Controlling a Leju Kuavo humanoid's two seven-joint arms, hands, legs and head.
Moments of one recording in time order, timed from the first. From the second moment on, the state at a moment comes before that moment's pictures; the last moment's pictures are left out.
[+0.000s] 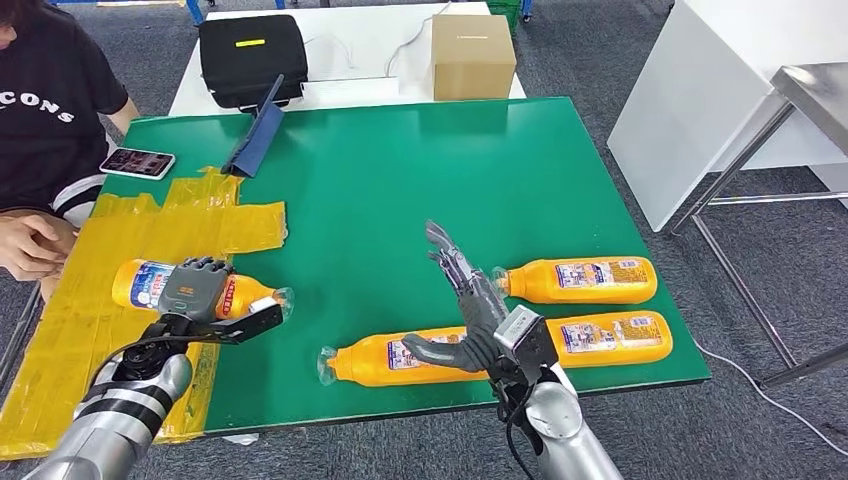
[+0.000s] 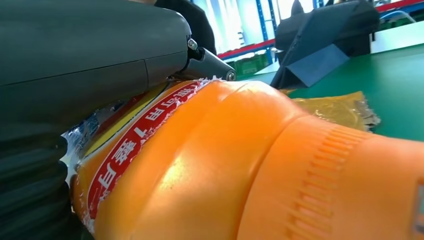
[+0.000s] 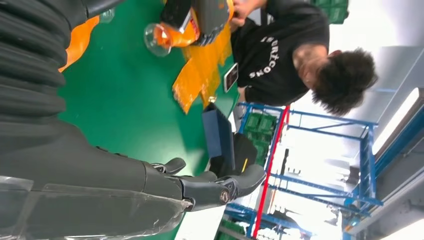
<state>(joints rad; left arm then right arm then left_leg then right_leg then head) -0.49 0.16 -0.23 -0.70 -1.24 0.42 0.00 -0.12 0.03 0.43 -1.58 0.00 0.11 -0.39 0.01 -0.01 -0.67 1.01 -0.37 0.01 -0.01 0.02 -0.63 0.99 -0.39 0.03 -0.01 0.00</state>
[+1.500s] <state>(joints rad) -0.19 0.03 -0.01 -1.22 -0.32 0.33 -0.58 -0.10 -0.14 0.53 -1.57 0.82 -0.18 -0.30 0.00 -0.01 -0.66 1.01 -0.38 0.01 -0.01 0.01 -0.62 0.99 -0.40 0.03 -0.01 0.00</state>
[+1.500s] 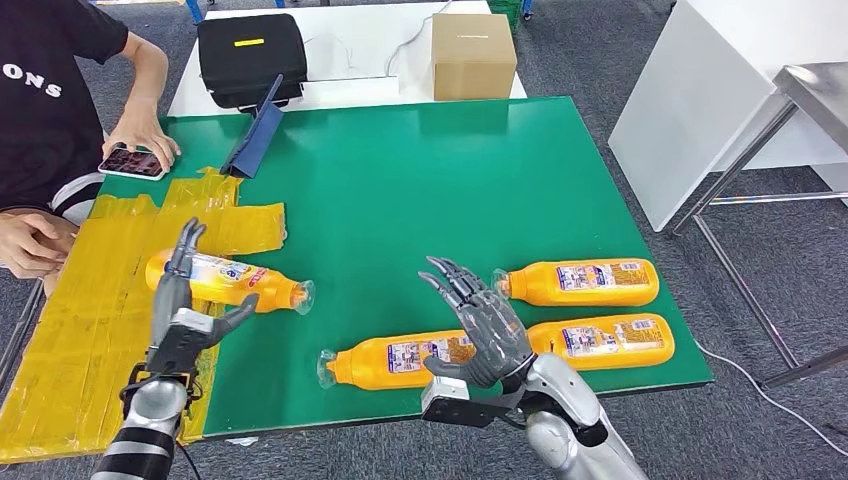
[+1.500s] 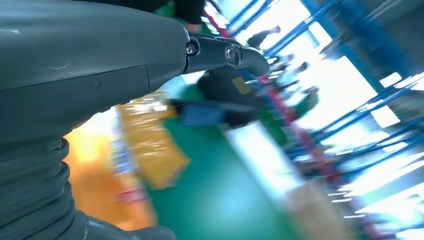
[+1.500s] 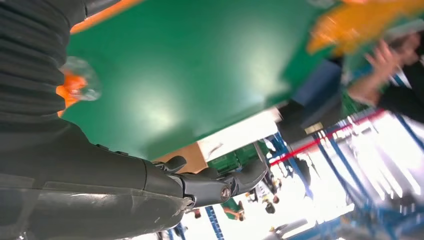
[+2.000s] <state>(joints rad) -0.13 0.01 0.05 -1.45 -0.28 0.26 -0.59 -0.10 -0.23 0.60 -1.56 0.98 -0.19 -0.24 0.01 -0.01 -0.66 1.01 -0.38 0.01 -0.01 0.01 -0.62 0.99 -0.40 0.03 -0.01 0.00</state>
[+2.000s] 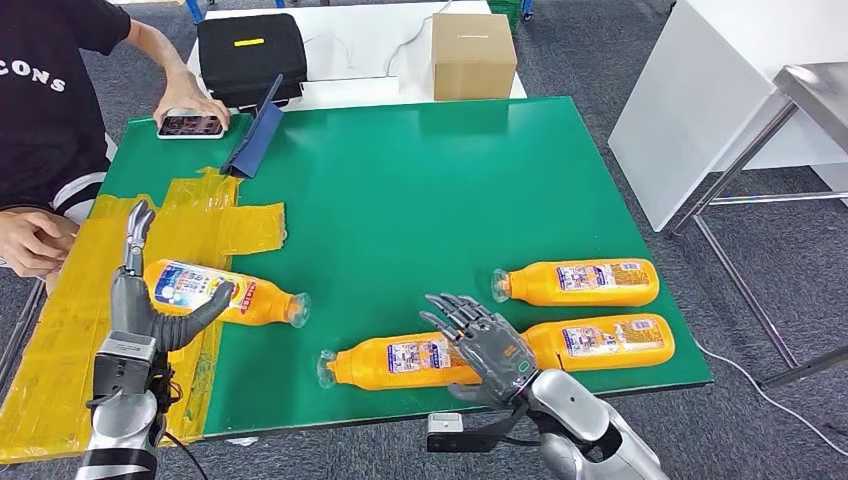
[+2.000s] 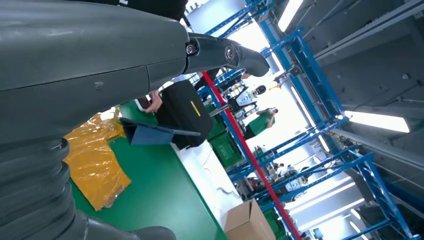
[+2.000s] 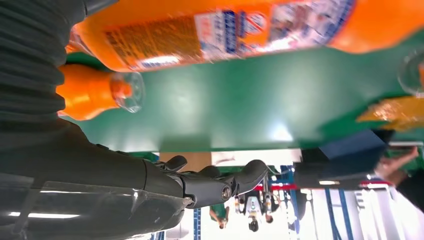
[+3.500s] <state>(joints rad) -0.13 -0.06 0.03 -1.44 -0.28 0.23 -0.55 -0.37 -0.03 0.64 -0.96 1.15 -0.09 0.11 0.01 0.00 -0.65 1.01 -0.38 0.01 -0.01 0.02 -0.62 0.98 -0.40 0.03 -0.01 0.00</state>
